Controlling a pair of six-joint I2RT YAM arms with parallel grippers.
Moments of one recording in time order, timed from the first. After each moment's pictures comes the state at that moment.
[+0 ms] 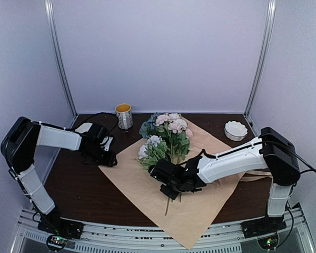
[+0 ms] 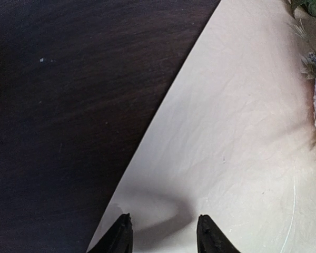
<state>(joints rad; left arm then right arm) -0.44 1.73 0.91 -0.27 0.07 -0.22 1.19 1.93 1.21 -0.42 0.40 0.13</state>
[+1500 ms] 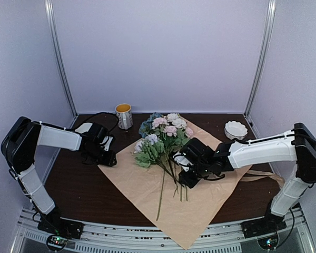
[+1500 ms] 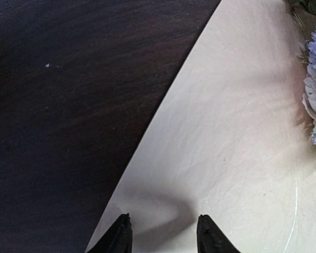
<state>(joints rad) -0.44 1.73 0.91 -0.26 0.04 -0.20 0.97 1.65 0.99 -0.39 0.08 0.17</state>
